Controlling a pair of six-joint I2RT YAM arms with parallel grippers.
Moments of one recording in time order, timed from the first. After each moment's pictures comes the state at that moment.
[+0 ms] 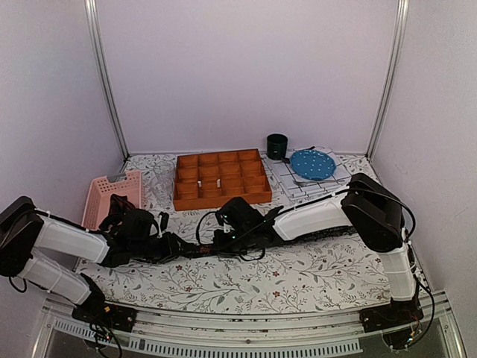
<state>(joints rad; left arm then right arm) -0.63 1.35 0.29 0.34 0.21 -0.91 1.07 2.20 1.43 -0.03 -0.19 0.88</state>
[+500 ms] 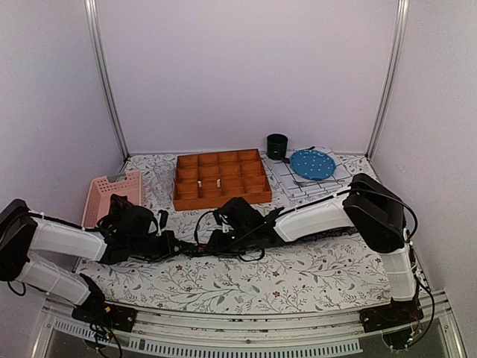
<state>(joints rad) -0.62 1.33 0.30 0.30 0.21 -0.88 1.08 2.19 1.41 0.03 -0.20 0.88</state>
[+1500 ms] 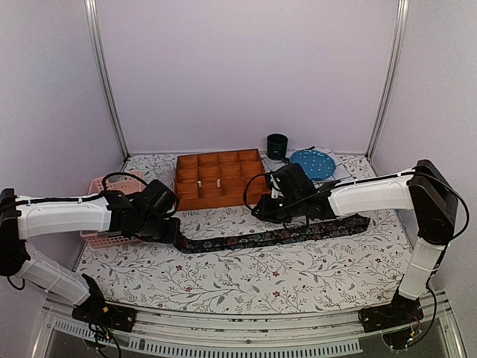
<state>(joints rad) -0.77 1.32 0.77 -0.53 -0.24 -0.64 0.85 1.80 1.14 -0.03 -0.06 0.76</state>
